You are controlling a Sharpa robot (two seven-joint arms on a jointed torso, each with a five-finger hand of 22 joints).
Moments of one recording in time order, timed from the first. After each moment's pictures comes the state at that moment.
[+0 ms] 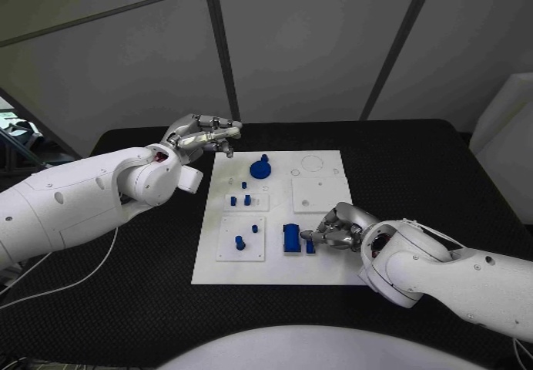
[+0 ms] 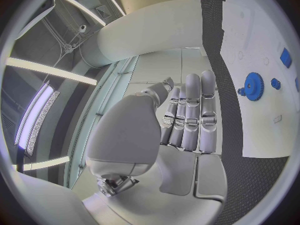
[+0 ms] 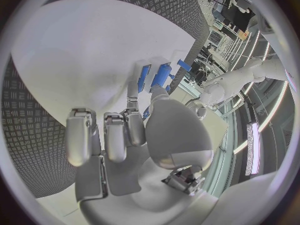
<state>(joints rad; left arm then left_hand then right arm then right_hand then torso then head) 1.14 -0.83 0.04 1.35 -0.11 -0.10 0.32 1.40 -0.14 0.44 0.01 0.05 1.03 0.17 0.12 0.07 0.97 0.10 0.54 0.14 1.16 0.02 0.87 0.41 0.19 1.16 0.11 0.45 1.00 0.93 -0.88 0.01 1.86 -1.30 -0.43 -0.68 1.18 -0.03 -0.13 0.29 0.30 1.12 0.04 0.30 0.54 1.46 -0.03 1.38 1.31 1.46 -0.08 1.57 1.31 0.04 1.47 0.03 1.47 1.31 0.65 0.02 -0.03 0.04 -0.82</state>
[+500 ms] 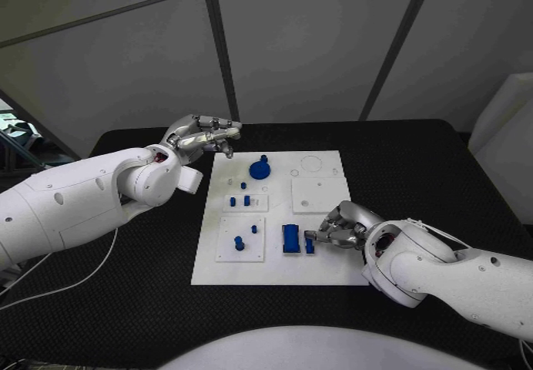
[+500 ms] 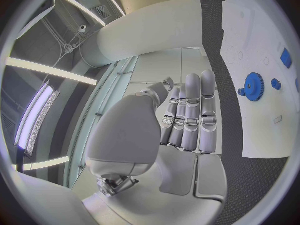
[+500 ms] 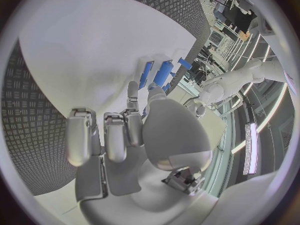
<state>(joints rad) 1.14 -0.83 0.04 1.34 -0.11 -0.10 0.32 1.40 -0.14 0.44 0.01 0.05 1.03 0.17 0.12 0.07 0.97 0.10 0.54 0.14 1.16 0.02 0.87 0.41 0.19 1.16 0.11 0.45 1.00 0.93 -0.90 0.01 1.86 -1.32 -0.45 -0.66 1.29 0.01 -0.12 0.25 0.31 1.12 0.03 0.30 0.56 1.47 -0.03 1.38 1.31 1.47 -0.08 1.57 1.31 0.04 1.47 0.03 1.47 1.31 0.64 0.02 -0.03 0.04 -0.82</state>
